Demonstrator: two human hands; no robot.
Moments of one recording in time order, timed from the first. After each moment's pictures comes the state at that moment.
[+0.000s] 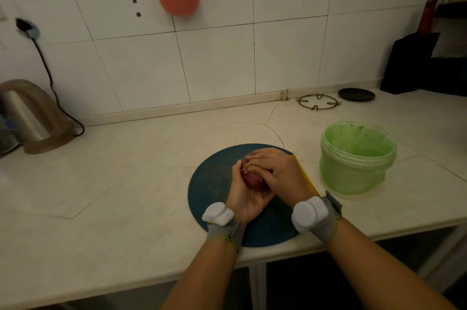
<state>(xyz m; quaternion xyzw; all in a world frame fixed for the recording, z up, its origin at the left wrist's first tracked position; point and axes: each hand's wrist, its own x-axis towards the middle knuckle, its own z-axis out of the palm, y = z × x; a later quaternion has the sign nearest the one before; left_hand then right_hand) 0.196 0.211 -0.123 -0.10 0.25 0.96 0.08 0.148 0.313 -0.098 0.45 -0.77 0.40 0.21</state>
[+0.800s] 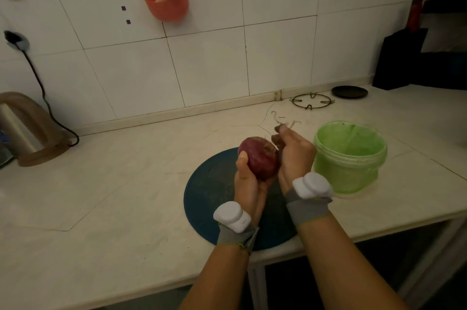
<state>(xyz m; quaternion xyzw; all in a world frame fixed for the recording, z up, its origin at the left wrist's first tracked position) 0.190 0.249 -0.091 -0.09 0.34 0.92 -0.15 0.151 0.304 -0.047 -0.04 -0.50 0.86 0.08</state>
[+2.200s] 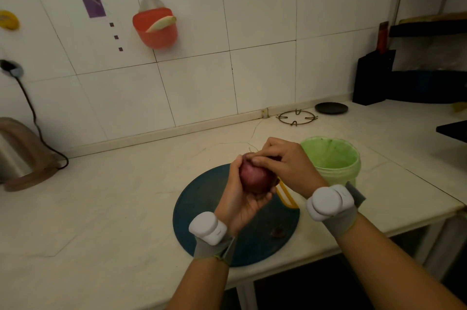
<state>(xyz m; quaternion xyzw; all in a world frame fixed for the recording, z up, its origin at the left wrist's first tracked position) 0.210 0.246 -0.058 -0.08 0.40 0.91 0.08 0.148 0.368 -0.028 0.39 -0.75 0.52 0.13</state>
